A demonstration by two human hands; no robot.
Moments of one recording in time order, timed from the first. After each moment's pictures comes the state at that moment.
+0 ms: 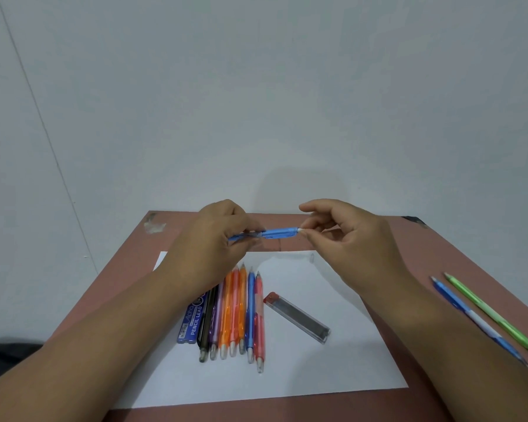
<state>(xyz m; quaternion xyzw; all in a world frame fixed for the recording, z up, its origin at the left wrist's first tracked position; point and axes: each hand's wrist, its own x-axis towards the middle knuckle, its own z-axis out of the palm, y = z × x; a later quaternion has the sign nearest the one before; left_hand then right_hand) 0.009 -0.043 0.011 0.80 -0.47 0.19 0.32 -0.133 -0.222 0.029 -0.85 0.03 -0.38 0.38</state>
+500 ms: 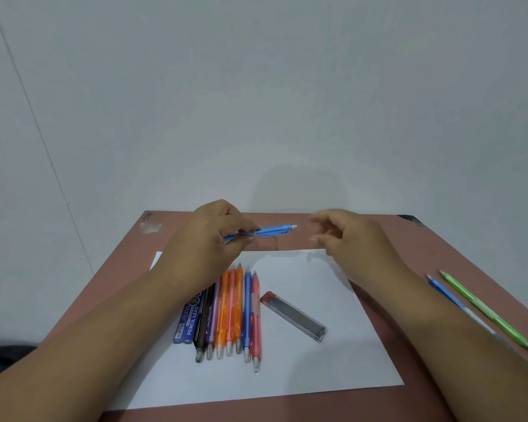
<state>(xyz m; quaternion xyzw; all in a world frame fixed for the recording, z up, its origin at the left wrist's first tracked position) 0.009 -0.043 0.009 0.80 -0.46 0.20 0.34 -0.122 -0.252 0.019 -0.88 0.16 -0.27 0.35</state>
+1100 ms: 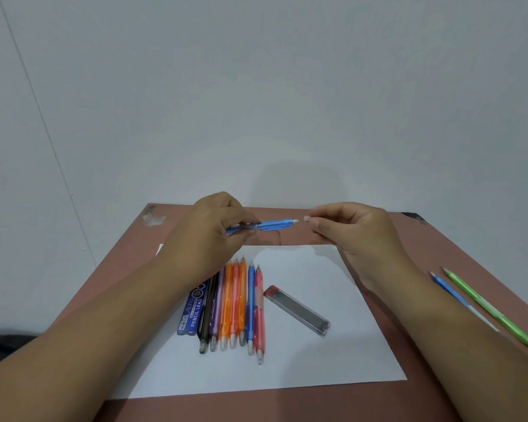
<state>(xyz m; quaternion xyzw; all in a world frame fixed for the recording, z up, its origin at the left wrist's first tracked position) 0.015 -0.041 0.009 0.79 -0.46 0.21 0.34 -0.120 -0.242 0.022 -0.73 0.15 -0.30 0.59</state>
